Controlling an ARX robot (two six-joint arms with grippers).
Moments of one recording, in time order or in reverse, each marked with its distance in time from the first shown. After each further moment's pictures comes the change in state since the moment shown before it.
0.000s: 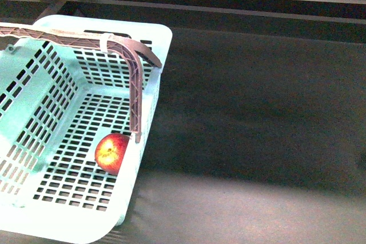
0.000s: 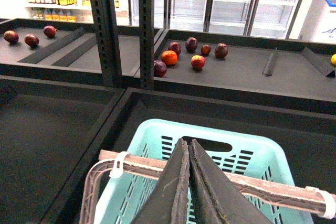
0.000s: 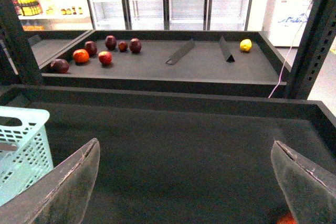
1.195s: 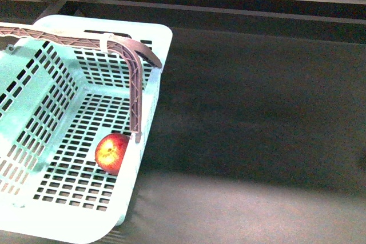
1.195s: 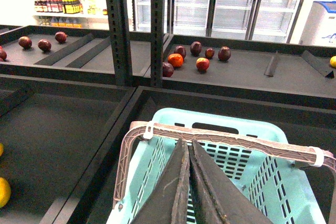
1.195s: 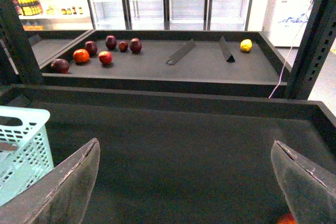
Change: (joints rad) left arm 0.138 -0.735 -0.144 -0.567 0.134 0.021; right arm 0.000 0.000 0.000 0.000 0.001 0.000
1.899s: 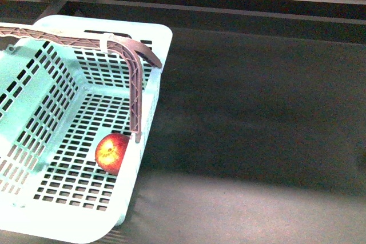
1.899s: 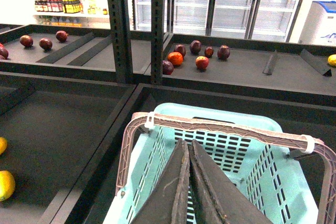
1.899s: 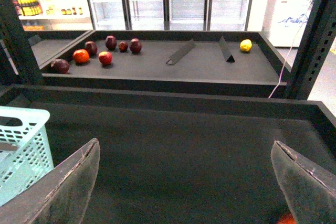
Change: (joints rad) left arm 0.000 -0.278 0.000 -0.283 0.000 0.000; right arm 0.000 0.000 0.000 0.000 0.000 0.000
